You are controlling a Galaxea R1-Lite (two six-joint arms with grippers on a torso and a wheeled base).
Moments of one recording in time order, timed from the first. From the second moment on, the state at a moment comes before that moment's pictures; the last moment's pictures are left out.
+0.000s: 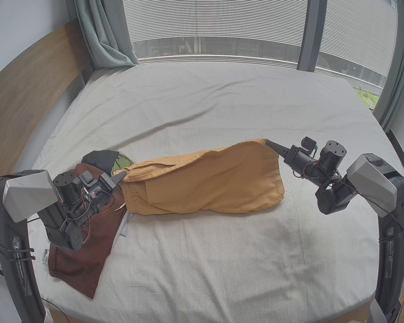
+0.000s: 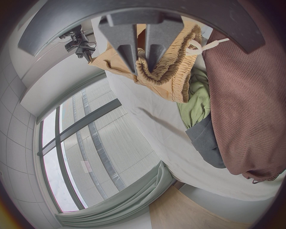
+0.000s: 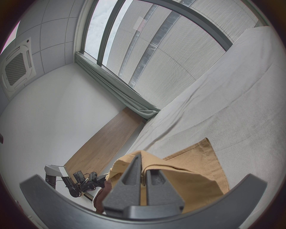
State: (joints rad) left arm -0.03 2.30 -0.75 -1.55 -0.41 -0.88; right arm 0.14 2.44 -1.30 -1.38 0.67 0.75
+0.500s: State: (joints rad) left arm -0.02 2.34 -0.83 -1.55 -0.42 -0.91; right arm 0.14 2.53 -1.41 -1.37 0.67 0.76
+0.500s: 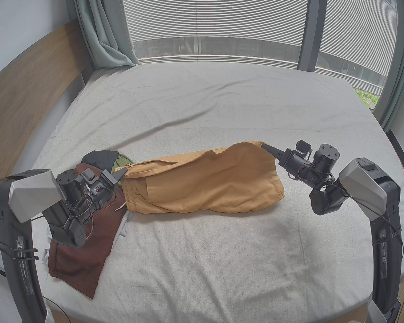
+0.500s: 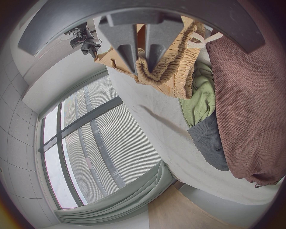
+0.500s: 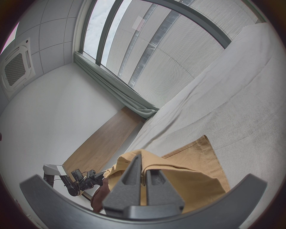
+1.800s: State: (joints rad) left arm 0.00 2.38 -0.92 -1.55 -0.33 -0.91; right arm 0.17 2.52 -1.29 -1.43 0.66 0.73
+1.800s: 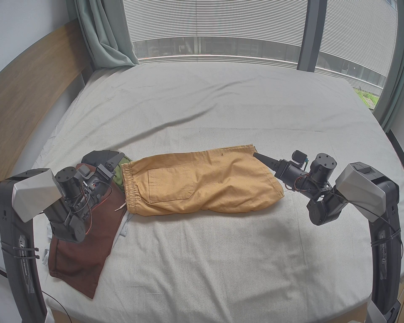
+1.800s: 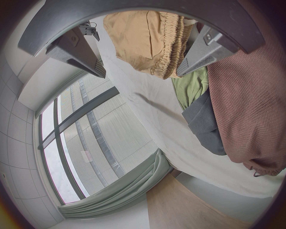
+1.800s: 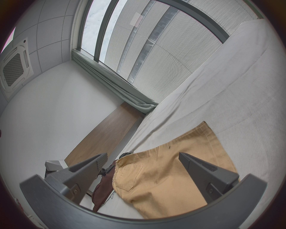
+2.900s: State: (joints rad) left arm 0.00 2.17 -0.64 -1.55 -0.52 -0.56; right arm 0.25 2.36 -0.81 -1.53 0.61 0.66
